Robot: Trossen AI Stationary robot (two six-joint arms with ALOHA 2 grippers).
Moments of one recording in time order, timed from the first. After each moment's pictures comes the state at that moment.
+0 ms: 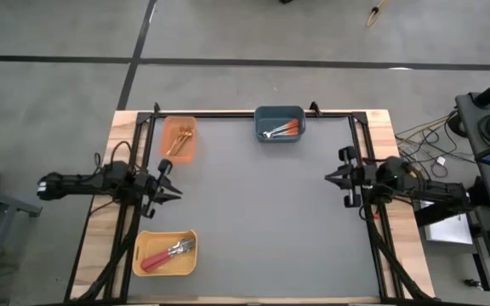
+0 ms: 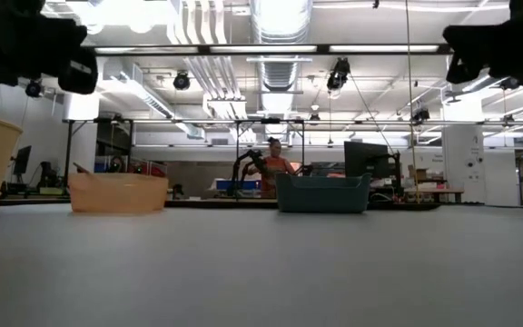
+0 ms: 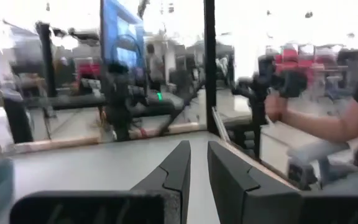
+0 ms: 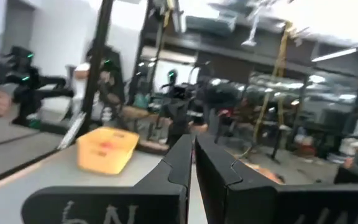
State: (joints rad) left arm 0.00 0.01 0.01 0.17 0.28 0.00; right arm -0.19 0.03 0.01 0.28 -0.30 -0.16
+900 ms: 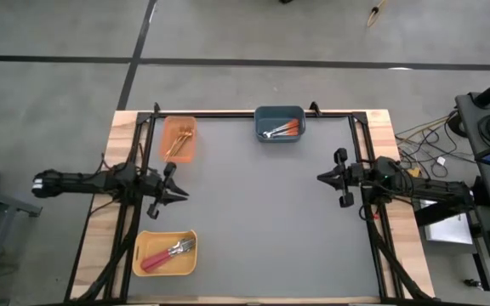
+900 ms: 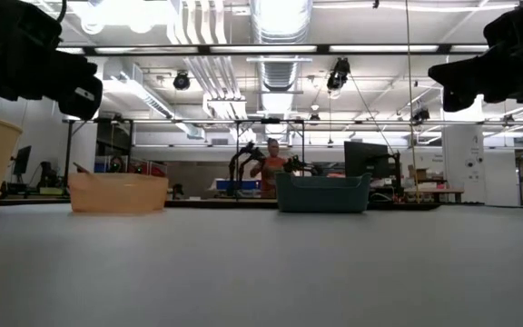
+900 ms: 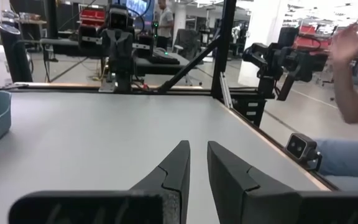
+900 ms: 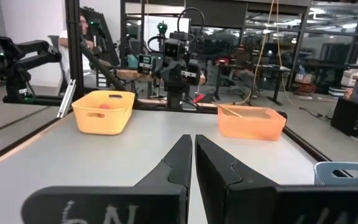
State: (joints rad) left arm -0.01 0.12 0.01 0.09 0.24 -0.09; right arm -0.19 0.09 0.01 0.13 -0.23 -0.06
